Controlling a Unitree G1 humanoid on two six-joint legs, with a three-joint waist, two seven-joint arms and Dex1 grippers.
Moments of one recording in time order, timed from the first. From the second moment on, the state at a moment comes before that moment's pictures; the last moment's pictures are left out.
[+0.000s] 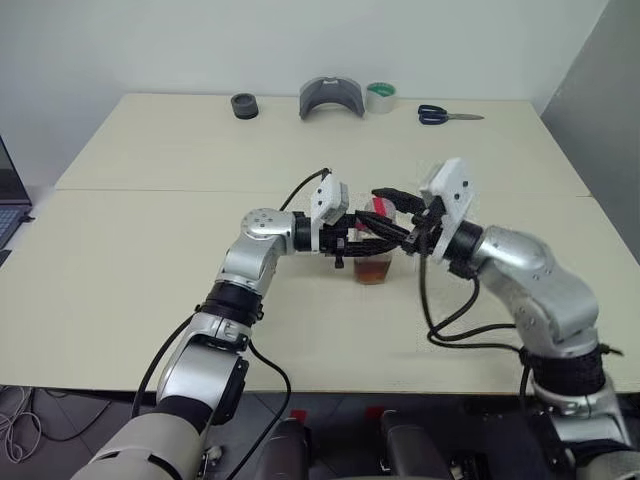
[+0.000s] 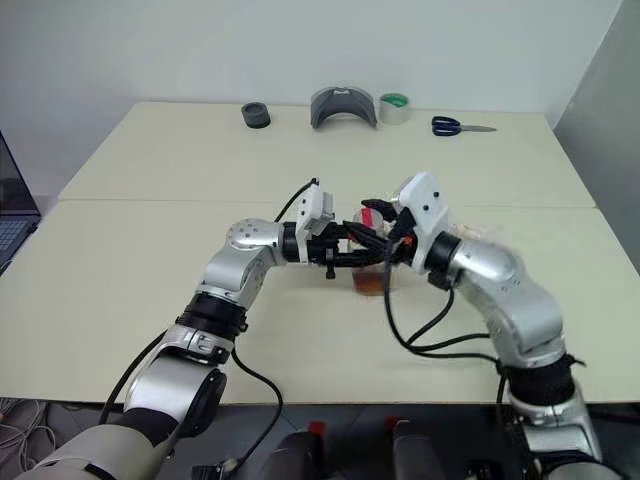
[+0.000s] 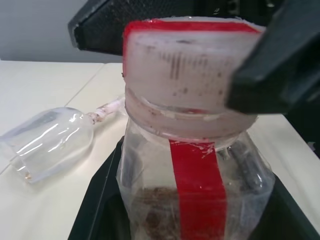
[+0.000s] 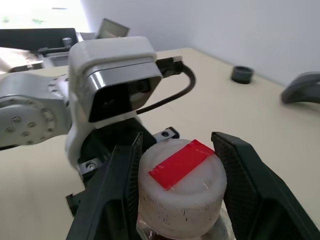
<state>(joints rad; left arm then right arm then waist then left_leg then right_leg) -0.87 0.25 -0.16 0.52 -0.27 0.13 -1.29 -0.60 -0.47 0.07 -0.35 0.47 0.68 0.67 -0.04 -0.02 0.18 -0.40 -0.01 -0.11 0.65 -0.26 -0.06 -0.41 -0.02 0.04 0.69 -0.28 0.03</state>
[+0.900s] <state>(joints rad) -0.90 0.25 -0.14 0.53 -0.27 0.12 -1.32 -0.56 -0.45 0.03 -0.46 0.50 0.75 0.55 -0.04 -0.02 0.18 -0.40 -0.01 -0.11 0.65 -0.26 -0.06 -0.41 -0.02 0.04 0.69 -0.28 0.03</state>
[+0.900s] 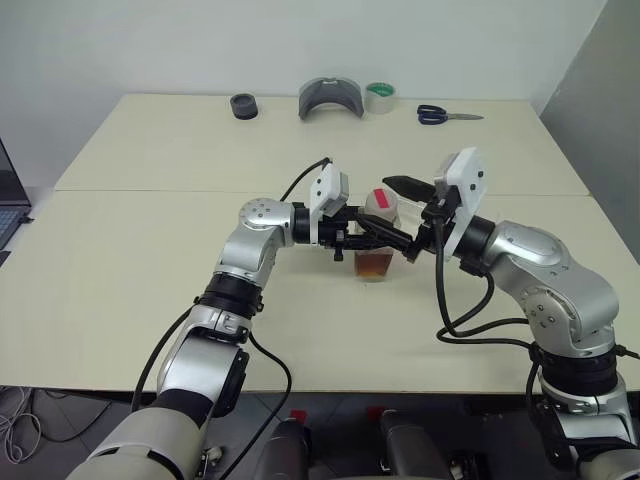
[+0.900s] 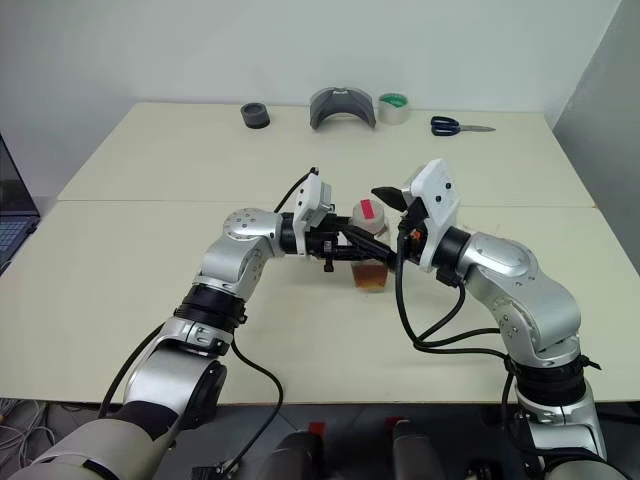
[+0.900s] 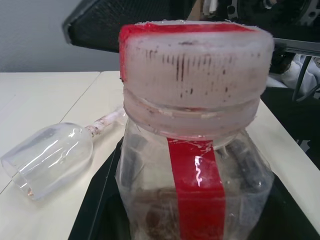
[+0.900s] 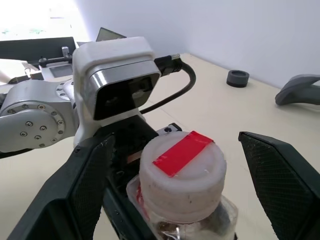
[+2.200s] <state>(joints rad) -0.90 0.26 -0.14 0.53 -0.26 0.11 -1.32 -0.54 -0.47 0.04 -0.50 0.49 0.72 0.49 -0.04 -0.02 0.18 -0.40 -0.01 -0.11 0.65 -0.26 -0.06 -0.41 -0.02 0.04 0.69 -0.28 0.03</state>
